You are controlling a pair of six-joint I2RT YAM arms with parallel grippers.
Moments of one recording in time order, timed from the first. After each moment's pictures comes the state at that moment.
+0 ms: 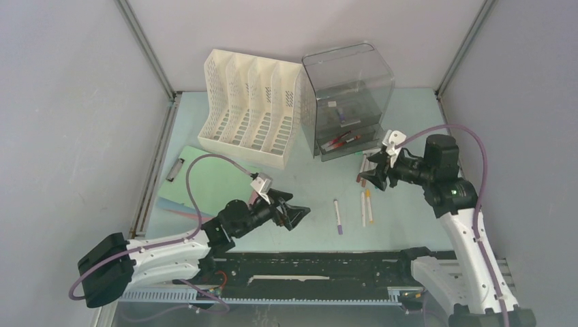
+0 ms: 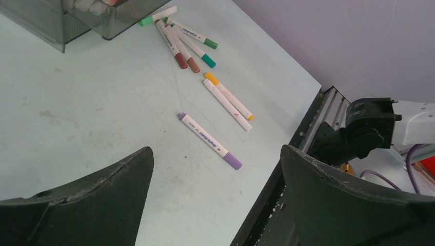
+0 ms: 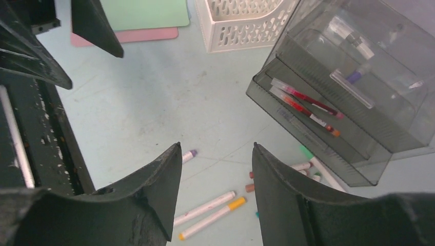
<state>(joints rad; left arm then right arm) -1.00 0.91 0.20 0.65 -0.06 -0.50 0.16 0.87 0.98 -0.61 -0.79 -0.55</state>
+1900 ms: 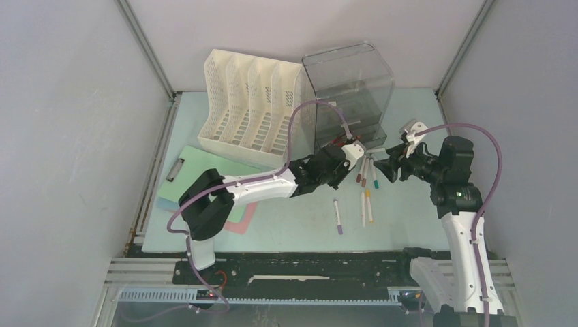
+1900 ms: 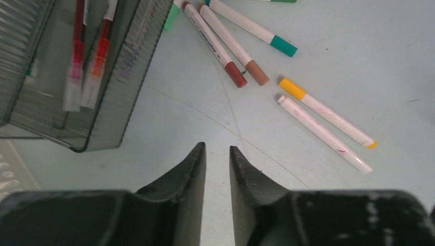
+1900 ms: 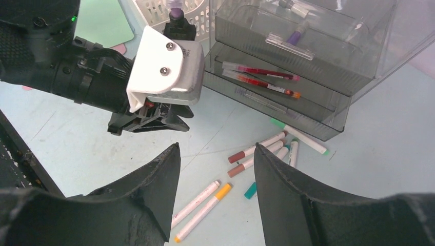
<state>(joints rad) -1.02 1.84 1.32 -0.08 -0.11 -0.02 -0.08 0.81 0.90 -0.49 -0.79 -0.35</state>
